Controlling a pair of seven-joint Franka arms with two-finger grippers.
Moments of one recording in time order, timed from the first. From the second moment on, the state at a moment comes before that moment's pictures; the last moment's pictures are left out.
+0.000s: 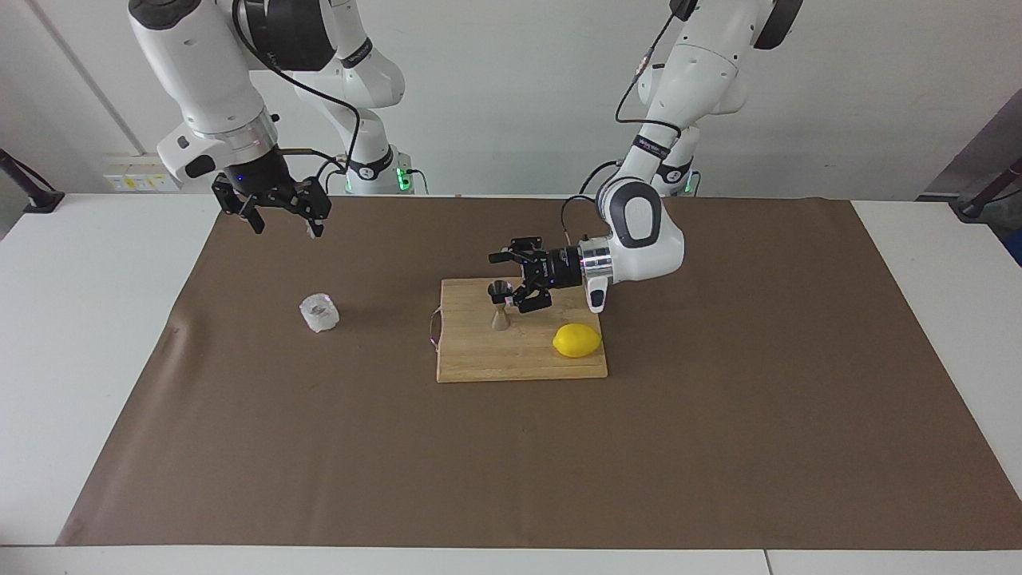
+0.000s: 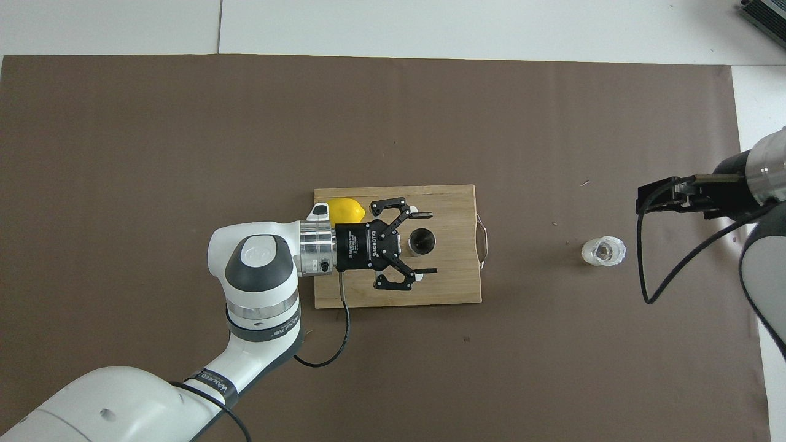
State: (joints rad) left arm -0.20 0.31 -0.37 -2.06 -1.79 2.11 -0.74; right arm -0.02 -0.04 0.06 -1.70 0.01 1.66 0.13
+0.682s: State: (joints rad) left arm -0.08 0.19 -0.36 -1.90 -0.99 1.94 -0.81; right arm -0.02 -0.04 0.06 -1.70 0.01 1.66 0.13
